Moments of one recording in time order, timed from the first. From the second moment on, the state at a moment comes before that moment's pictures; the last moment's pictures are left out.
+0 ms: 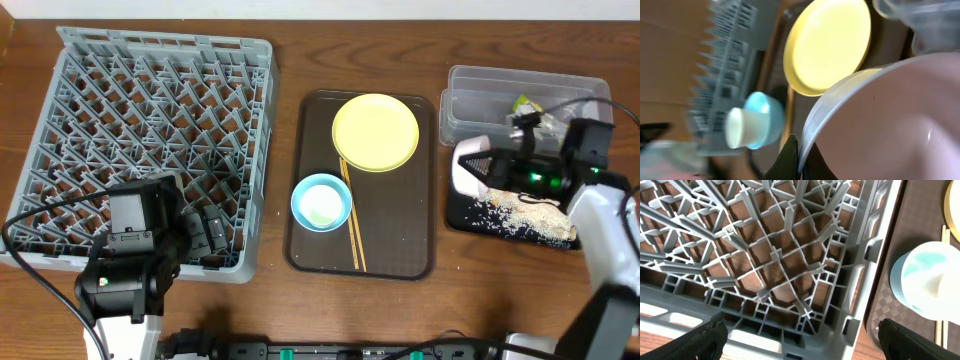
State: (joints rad) left arm 0.07 0.86 0.88 -1.07 0.05 -0.20; right arm -0.23 1.47 0.93 -0.55 -0.93 0.02
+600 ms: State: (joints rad) left arm 0.07 0.86 0.88 -1.07 0.05 -0.20; right arm 0.39 1.48 0.94 -0.14 -0.26 -0.04
